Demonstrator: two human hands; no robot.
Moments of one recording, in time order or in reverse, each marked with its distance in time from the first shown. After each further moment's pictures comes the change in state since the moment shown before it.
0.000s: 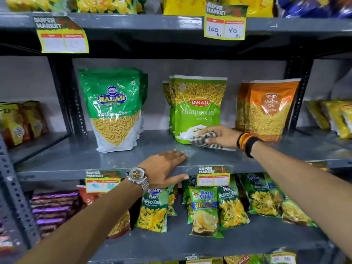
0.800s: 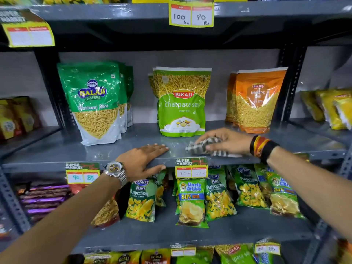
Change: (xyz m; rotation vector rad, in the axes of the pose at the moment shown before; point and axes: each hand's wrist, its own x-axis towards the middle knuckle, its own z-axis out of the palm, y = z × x) left_hand 0.004 0.012 0.002 -0.024 0.006 -0.066; right_hand -0.085 0.031 -0.025 0.108 -0.153 -0.110
